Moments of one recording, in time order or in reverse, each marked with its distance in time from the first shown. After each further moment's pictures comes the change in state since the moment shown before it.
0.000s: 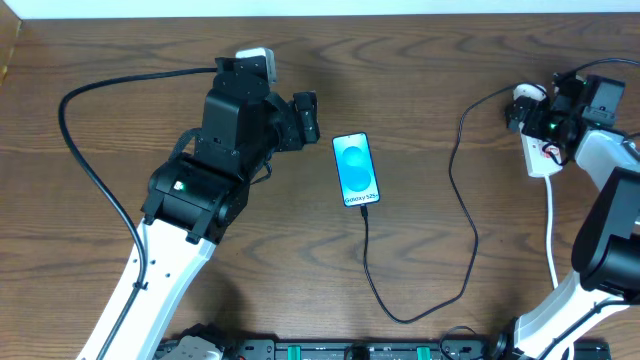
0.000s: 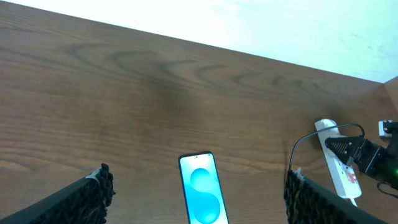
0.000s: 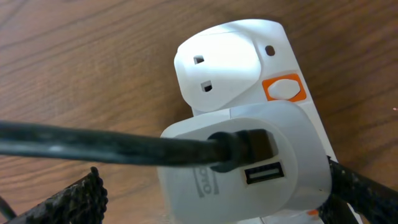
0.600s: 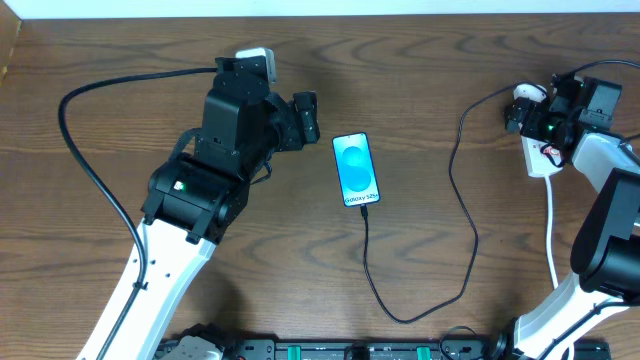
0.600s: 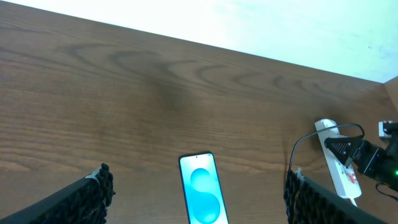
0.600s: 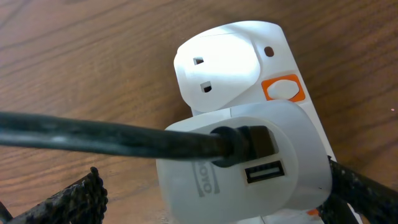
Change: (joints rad) left arm 0.000 0.000 0.000 0.000 0.000 0.000; right arm 0.003 -0.005 -0.024 0.034 0.009 0.003
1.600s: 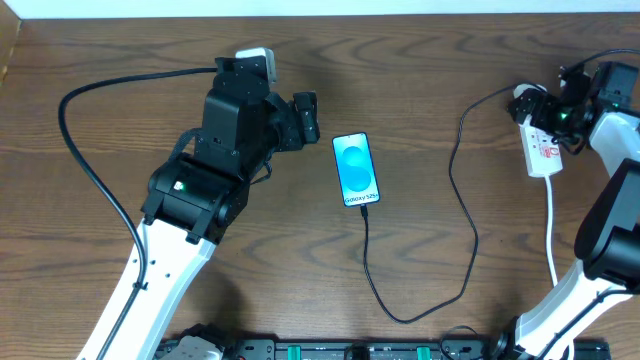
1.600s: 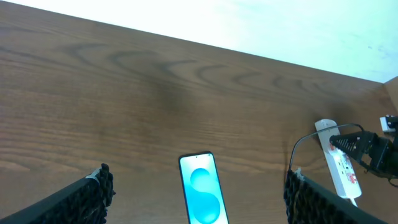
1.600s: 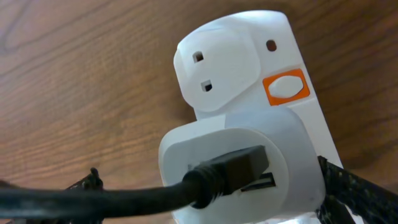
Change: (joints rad) left arm 0.000 0.000 0.000 0.000 0.000 0.000; right arm -0.046 0.072 0.232 -0.296 -0.100 -0.006
